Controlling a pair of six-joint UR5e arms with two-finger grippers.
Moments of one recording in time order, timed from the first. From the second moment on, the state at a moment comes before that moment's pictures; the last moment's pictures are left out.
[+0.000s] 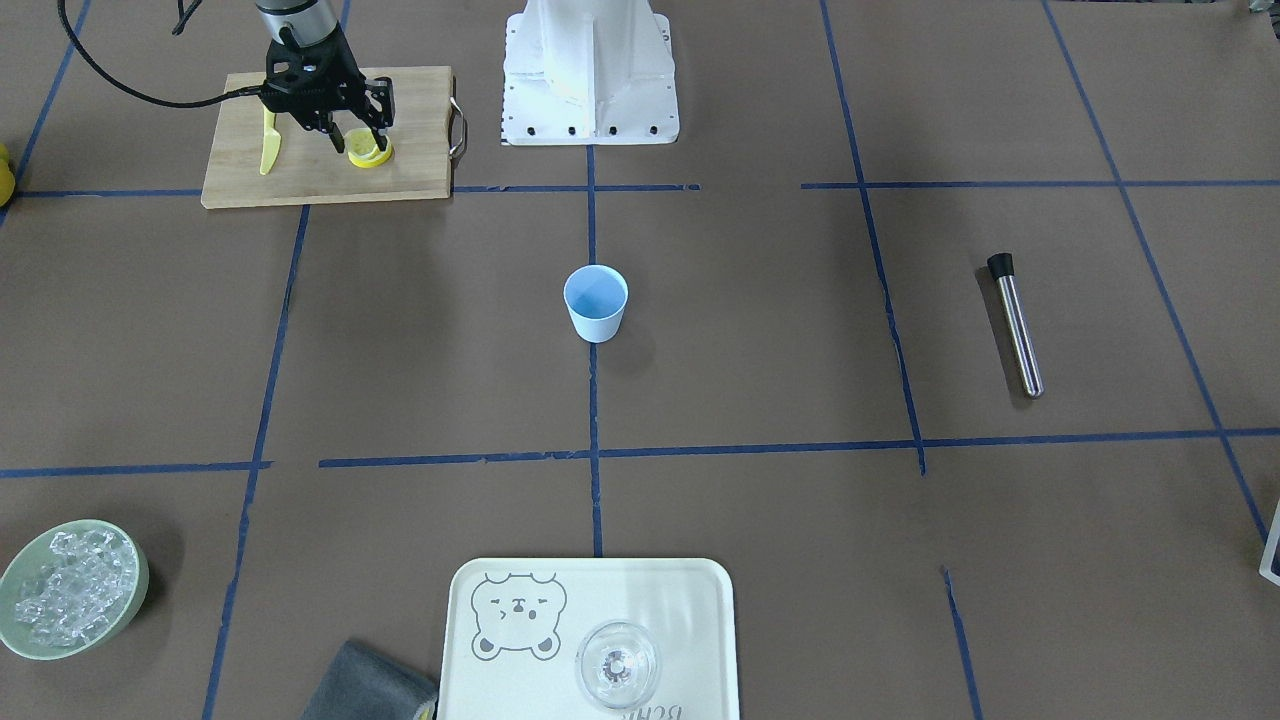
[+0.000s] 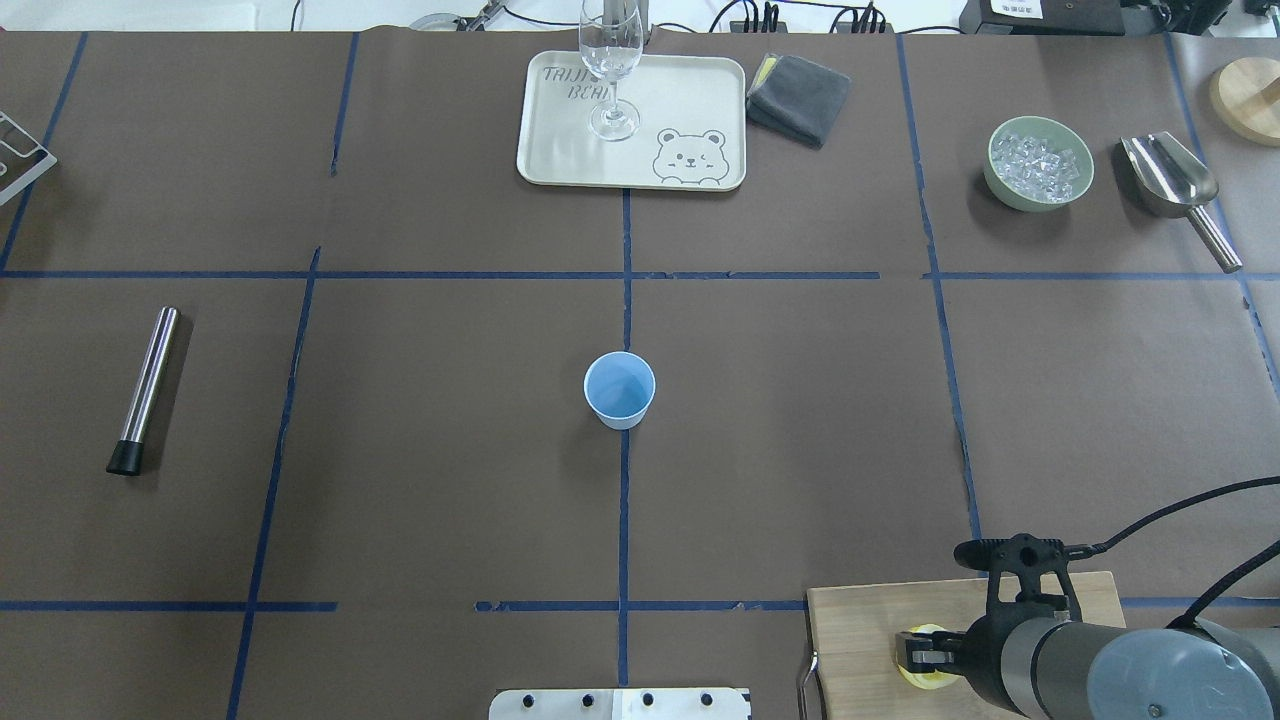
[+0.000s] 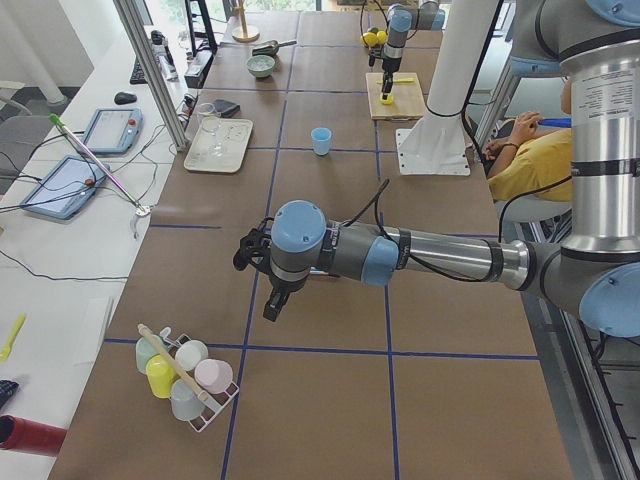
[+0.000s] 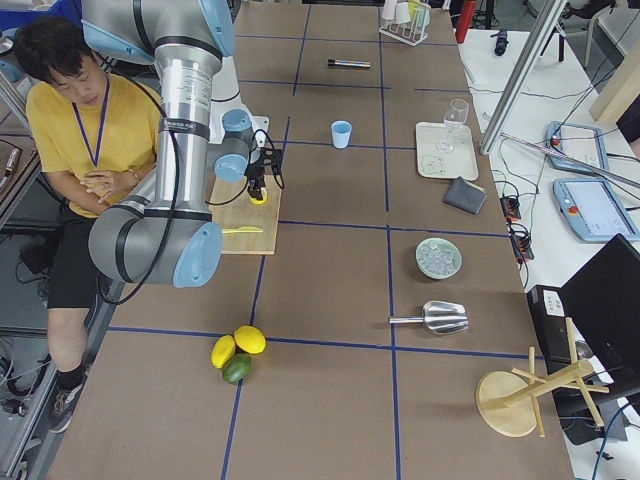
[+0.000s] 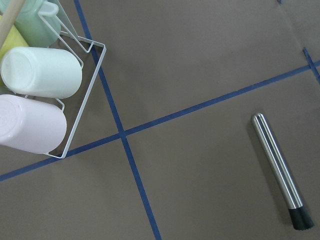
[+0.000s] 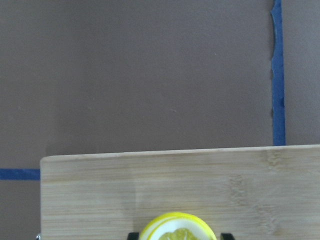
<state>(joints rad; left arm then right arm) -1.61 -1.44 -1.82 -1.72 -2.46 0.18 0.04 -1.78 2.24 -1.19 1.51 1.56</state>
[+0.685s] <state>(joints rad) -1.61 -1.44 -1.81 -1.72 -2.47 0.18 0.08 -1.75 2.27 -1.19 1.52 1.56</state>
